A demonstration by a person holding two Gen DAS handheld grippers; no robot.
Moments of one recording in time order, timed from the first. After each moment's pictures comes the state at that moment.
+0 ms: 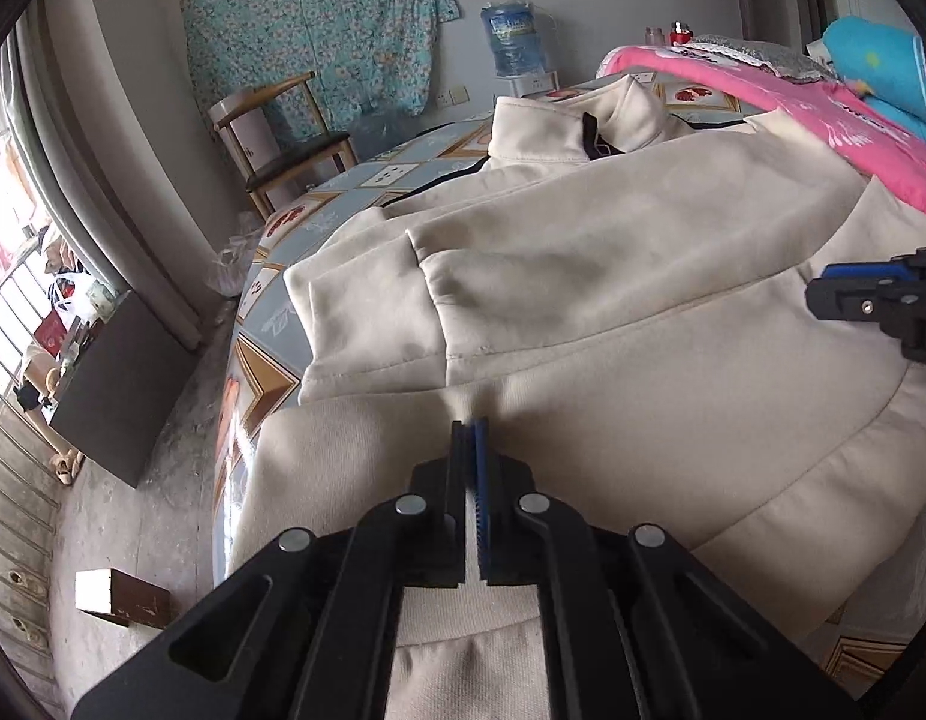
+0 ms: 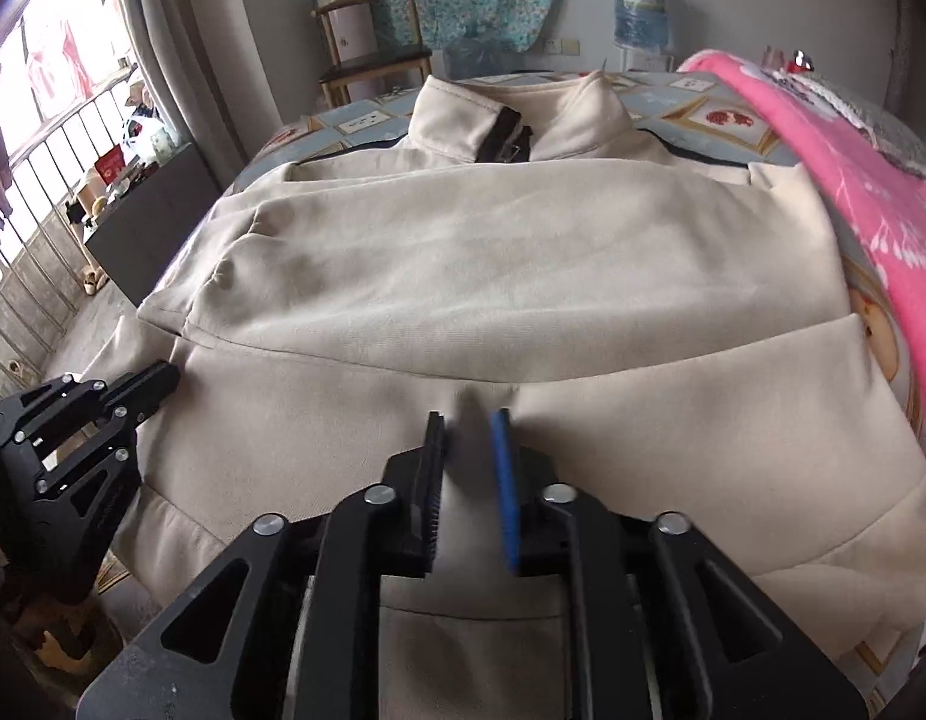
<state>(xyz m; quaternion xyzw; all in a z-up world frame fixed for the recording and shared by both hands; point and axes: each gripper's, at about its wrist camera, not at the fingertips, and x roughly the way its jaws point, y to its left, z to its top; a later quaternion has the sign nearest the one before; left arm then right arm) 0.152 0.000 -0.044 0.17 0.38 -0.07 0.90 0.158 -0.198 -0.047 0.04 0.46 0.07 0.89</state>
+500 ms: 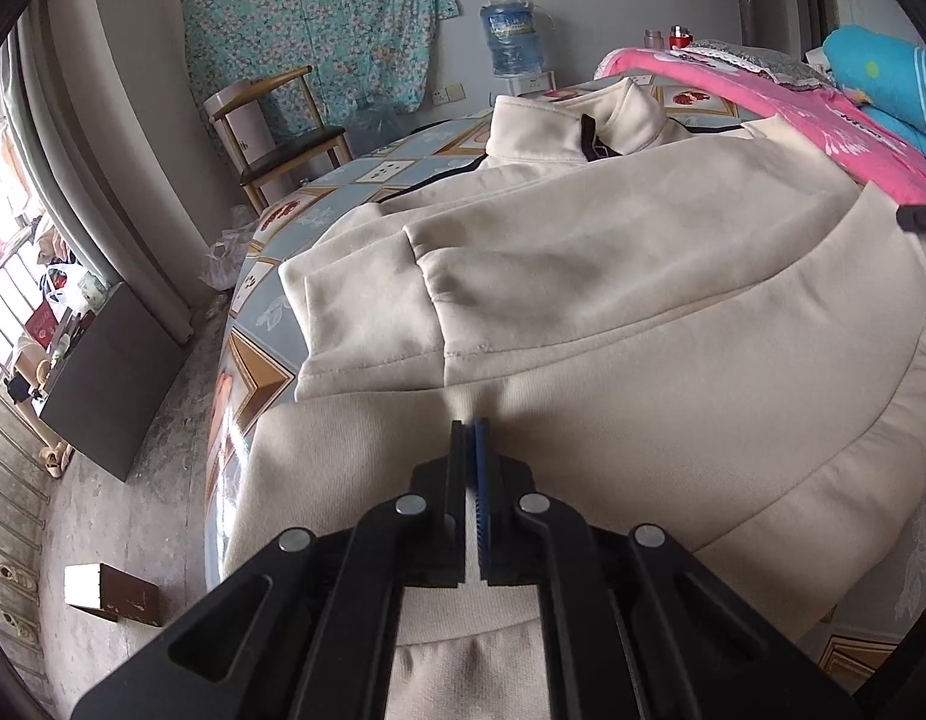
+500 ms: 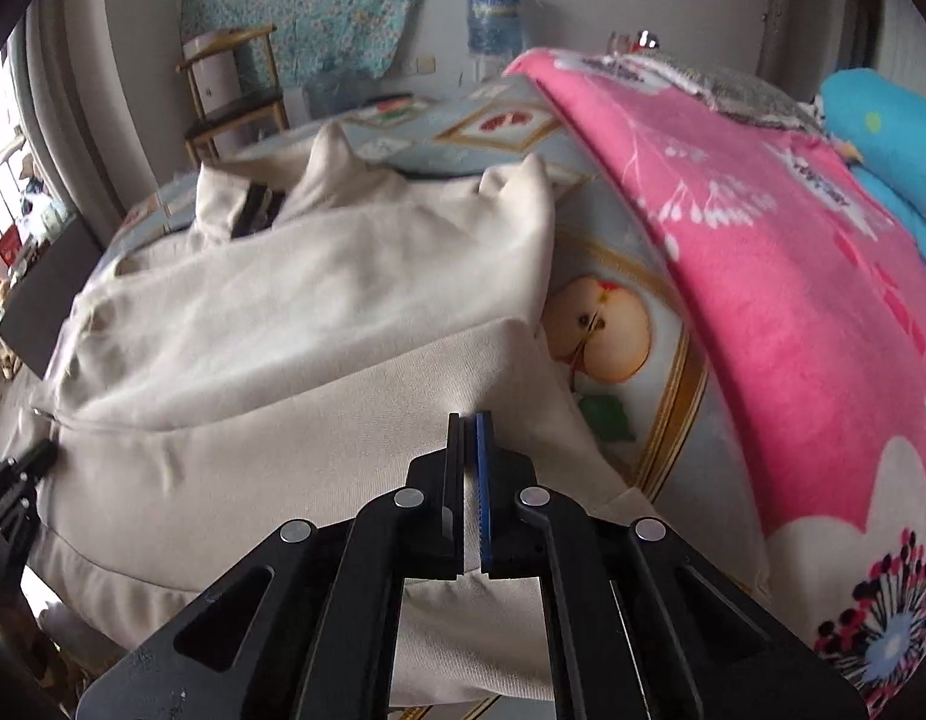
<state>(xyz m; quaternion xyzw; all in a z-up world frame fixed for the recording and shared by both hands) 0.152 0.003 -0.043 0.17 0.39 -0.08 0.90 0.144 -0.312 -0.021 0.05 0.42 -0.08 0.90</state>
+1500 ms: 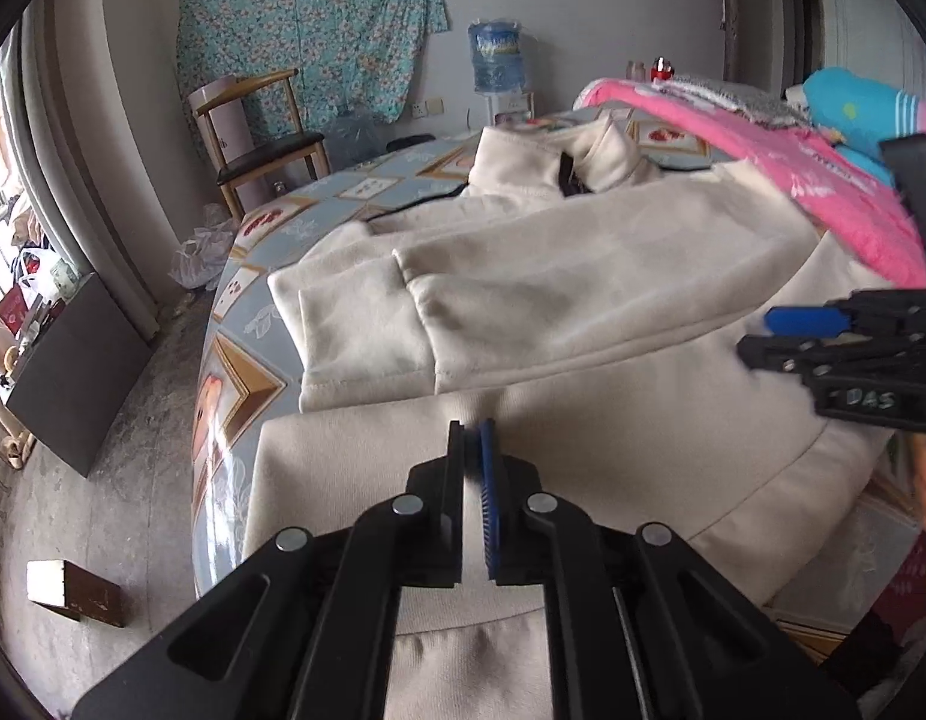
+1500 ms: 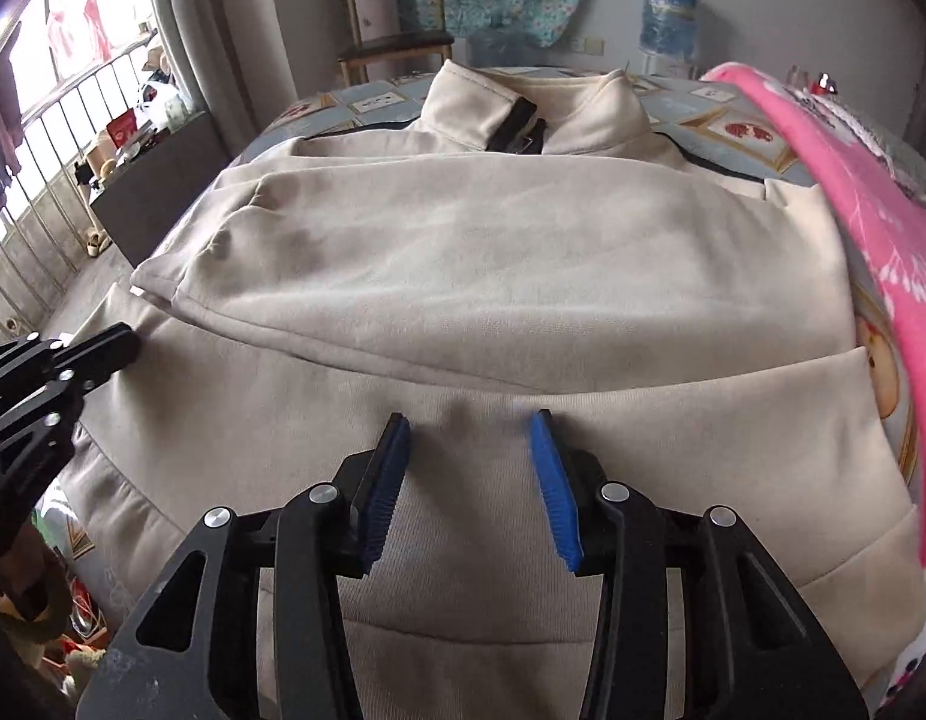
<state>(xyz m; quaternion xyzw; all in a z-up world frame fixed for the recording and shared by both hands) 0.138 0.013 -0.014 0.11 0.37 -0.13 0.91 0.175 -0.184 -0.063 0.00 0.47 0.09 0.88</state>
